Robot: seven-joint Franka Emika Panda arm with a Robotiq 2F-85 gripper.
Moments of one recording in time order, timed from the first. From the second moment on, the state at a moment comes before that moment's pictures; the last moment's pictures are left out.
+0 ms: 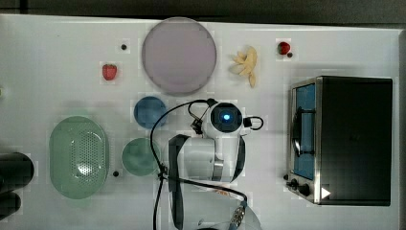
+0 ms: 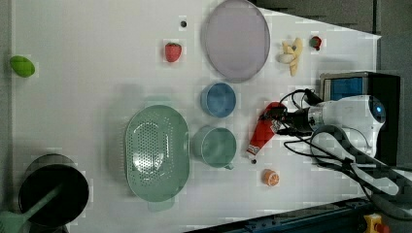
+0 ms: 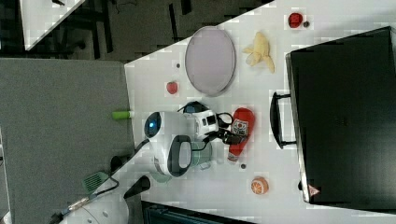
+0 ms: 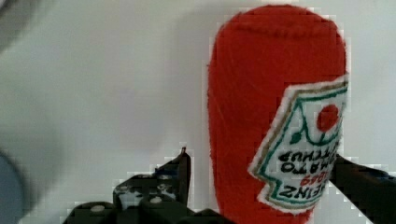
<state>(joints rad) -0.14 0.36 0.09 -2.36 0.01 0.99 -0.31</state>
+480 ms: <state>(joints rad) -0.13 0.08 0.08 -2.17 0.01 0.62 -0.27</state>
